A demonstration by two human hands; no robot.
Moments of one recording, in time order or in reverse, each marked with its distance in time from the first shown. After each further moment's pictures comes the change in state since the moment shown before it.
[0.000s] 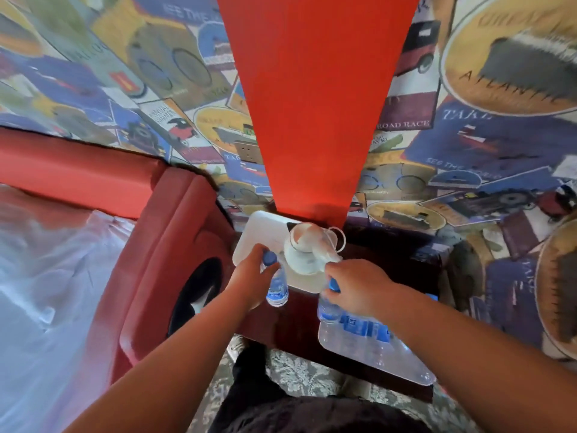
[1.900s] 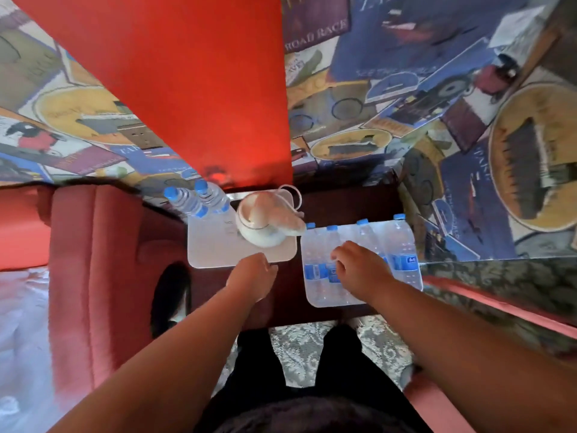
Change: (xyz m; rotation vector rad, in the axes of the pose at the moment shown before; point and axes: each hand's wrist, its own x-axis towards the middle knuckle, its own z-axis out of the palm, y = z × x) left_hand 0.052 -0.027 0.088 0.575 -0.478 0.092; right_hand -0.029 0.034 0.133 0.370 0.177 0.551
